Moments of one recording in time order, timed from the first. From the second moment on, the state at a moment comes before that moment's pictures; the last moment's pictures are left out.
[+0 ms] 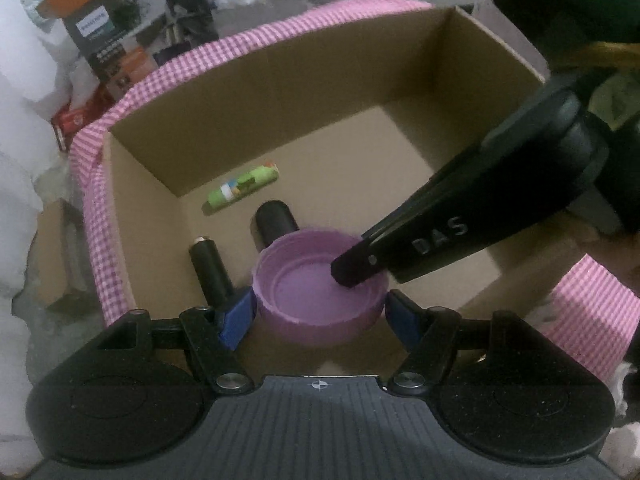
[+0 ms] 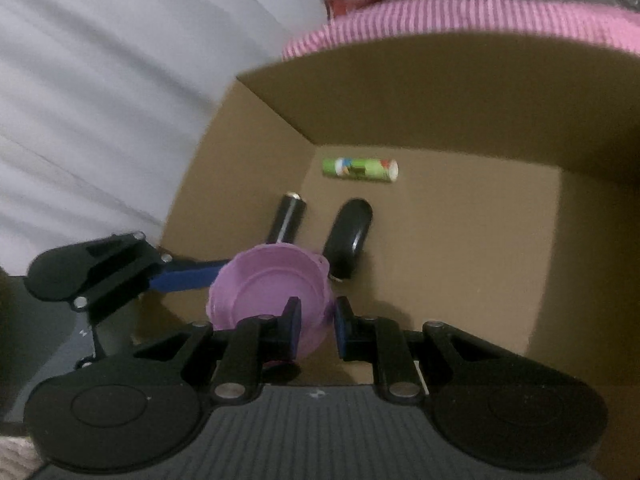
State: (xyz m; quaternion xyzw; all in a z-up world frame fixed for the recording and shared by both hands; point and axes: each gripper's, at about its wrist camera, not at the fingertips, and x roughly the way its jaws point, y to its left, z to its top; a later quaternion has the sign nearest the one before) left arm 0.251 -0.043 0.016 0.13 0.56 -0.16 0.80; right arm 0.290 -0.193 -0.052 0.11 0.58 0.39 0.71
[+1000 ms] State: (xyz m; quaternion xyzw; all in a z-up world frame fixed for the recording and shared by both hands) left arm 0.145 -0.006 0.098 0.02 0.43 -0.18 0.88; right arm 0.186 -0.296 0.032 0.20 0.45 0.40 0.77
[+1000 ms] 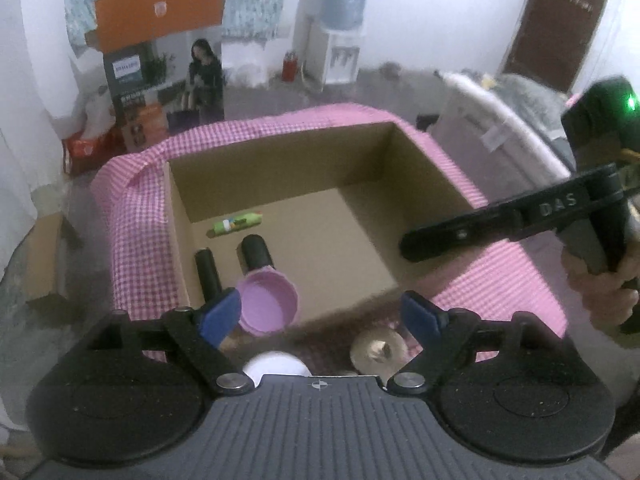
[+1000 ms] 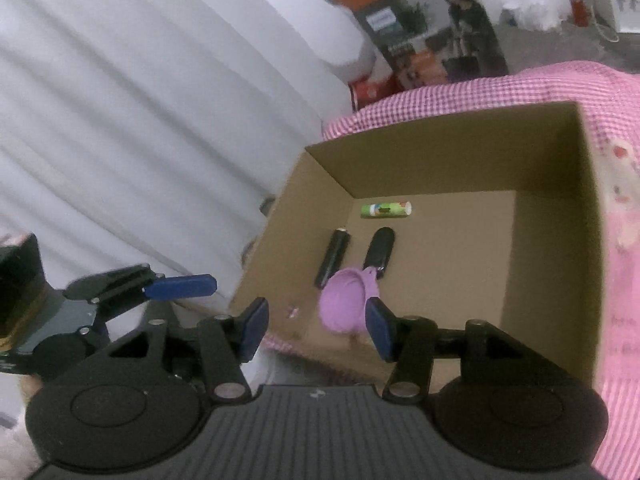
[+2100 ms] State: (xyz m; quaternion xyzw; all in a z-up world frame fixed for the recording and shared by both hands) left arm 0.059 -0.035 -0.042 0.09 0.49 -0.12 0.86; right arm 0.079 -0.231 -0.087 0.15 0.48 0.38 0.77
